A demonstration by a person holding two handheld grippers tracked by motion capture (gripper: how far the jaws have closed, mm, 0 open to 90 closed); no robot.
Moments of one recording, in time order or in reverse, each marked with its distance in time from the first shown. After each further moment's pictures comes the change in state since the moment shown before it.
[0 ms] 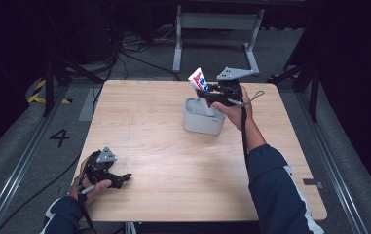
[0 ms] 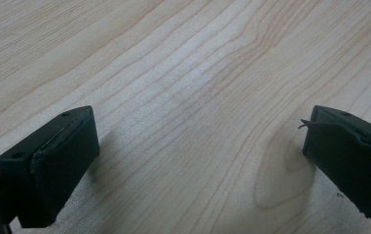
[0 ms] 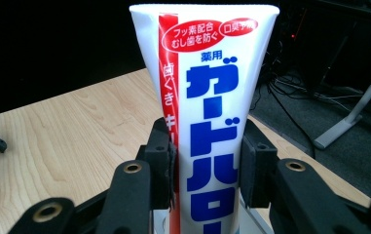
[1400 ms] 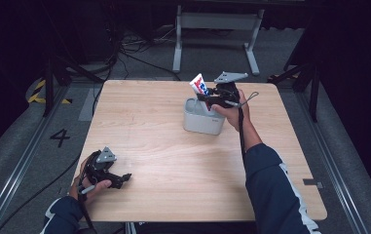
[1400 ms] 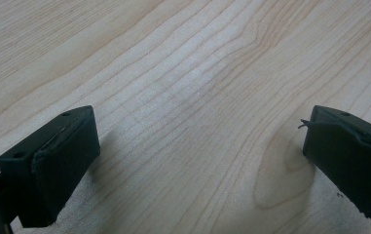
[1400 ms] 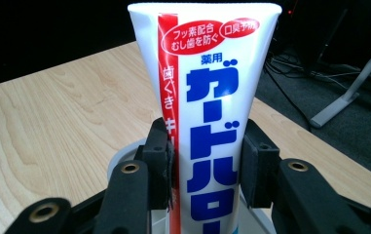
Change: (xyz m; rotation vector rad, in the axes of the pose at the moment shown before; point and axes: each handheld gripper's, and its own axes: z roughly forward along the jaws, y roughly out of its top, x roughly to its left) left arm 0.000 0.000 0.000 0.001 0.001 0.004; right arm -0.016 -0.026 0.022 0.075 -0.021 0.025
